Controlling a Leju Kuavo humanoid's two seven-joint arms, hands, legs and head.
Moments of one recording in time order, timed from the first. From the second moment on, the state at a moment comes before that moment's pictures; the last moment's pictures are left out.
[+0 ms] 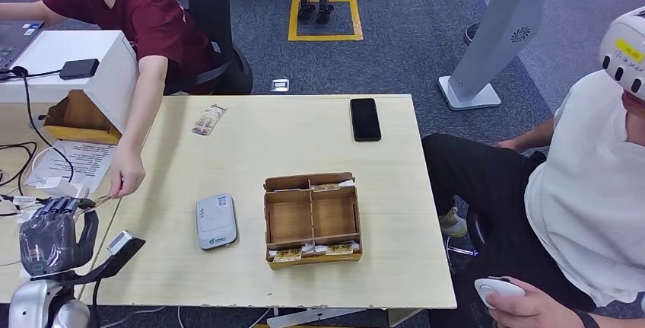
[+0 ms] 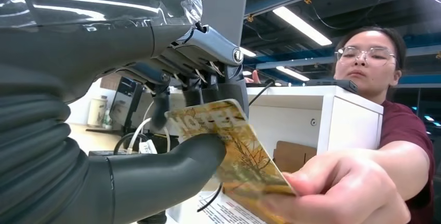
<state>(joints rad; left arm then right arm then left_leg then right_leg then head) 0.03 0.27 0.23 -1.31 -1.06 0.69 -0.34 -0.04 -0.01 -0.40 -0.20 0.86 -0.30 -0.10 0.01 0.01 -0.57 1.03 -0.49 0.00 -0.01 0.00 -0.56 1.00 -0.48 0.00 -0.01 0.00</state>
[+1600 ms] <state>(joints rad) 0.10 0.17 0.17 -1.53 -0.18 -0.01 -0.32 -0.03 0.00 -0.47 -0.20 0.89 -0.30 -0.11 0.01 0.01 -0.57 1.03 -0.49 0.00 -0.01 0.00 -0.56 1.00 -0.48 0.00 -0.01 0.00</state>
